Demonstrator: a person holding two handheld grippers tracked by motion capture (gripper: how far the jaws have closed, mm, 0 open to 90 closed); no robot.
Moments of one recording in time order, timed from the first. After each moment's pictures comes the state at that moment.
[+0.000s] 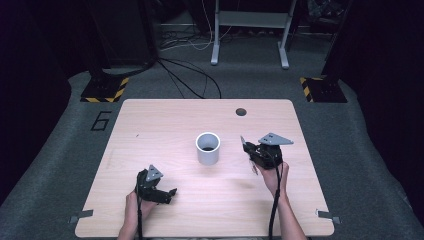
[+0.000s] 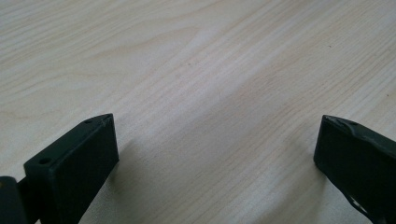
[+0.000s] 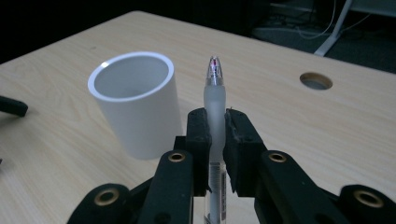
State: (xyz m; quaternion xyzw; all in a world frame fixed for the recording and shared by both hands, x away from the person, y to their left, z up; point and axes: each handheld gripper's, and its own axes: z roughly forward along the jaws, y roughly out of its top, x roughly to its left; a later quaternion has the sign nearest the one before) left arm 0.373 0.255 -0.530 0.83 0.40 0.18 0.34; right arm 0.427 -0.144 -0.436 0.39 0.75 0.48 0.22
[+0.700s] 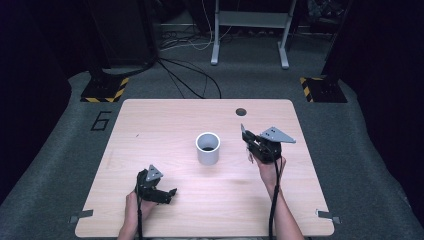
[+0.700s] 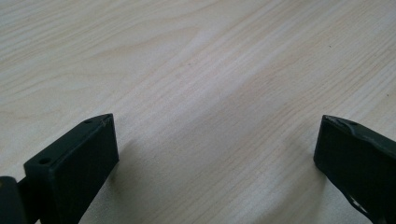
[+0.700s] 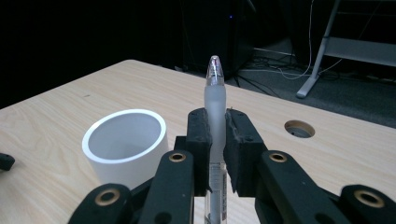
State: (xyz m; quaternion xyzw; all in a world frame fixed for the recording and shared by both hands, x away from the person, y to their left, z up) left arm 0.373 0.255 -0.530 0.83 0.40 0.18 0.34; right arm 0.435 -0.136 -0.420 0.38 0.70 0.54 0.27
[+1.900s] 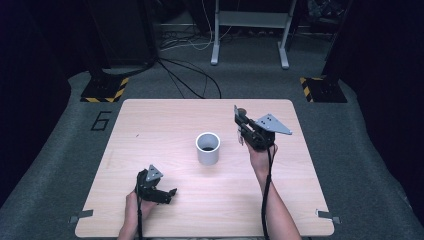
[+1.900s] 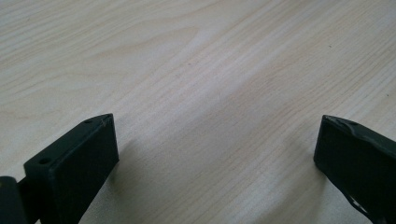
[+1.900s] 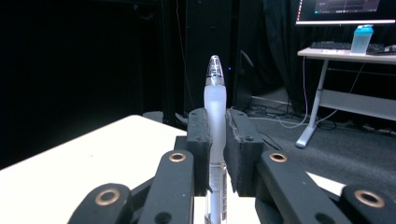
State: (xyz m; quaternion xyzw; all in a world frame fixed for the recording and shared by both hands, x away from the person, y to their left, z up) left arm 0.373 0.255 -0.530 0.83 0.40 0.18 0.34; right arm 0.446 -0.110 -0.381 0.35 0.65 0.60 0.31
